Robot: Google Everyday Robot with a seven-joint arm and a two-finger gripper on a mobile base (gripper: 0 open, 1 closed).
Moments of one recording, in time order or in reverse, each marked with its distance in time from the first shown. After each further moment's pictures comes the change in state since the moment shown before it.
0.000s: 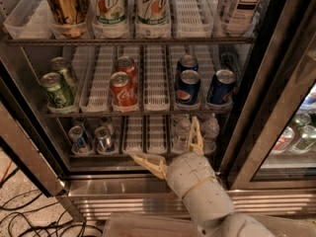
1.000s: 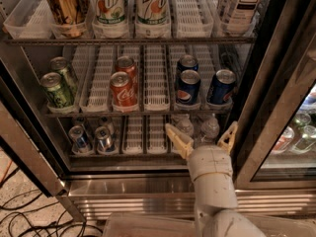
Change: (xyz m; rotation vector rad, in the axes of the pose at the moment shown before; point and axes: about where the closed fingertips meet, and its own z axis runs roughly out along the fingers) arm 0.029 -0.099 -0.005 0.442 0.009 0.128
